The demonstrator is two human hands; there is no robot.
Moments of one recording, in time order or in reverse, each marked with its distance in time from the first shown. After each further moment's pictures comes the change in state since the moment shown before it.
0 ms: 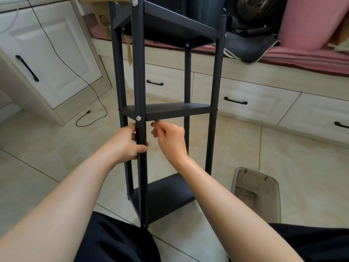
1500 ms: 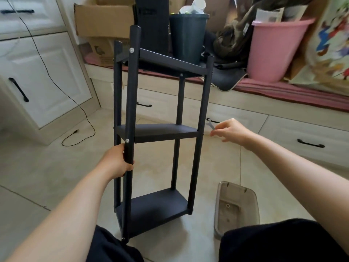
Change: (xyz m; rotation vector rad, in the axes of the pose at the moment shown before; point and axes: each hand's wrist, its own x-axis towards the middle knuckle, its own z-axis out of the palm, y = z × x) left_hand -0.002 -0.011 -0.009 0.108 0.075 -0.001; right_hand 0.049 0.000 -0.217 -0.353 -0.277 0.440
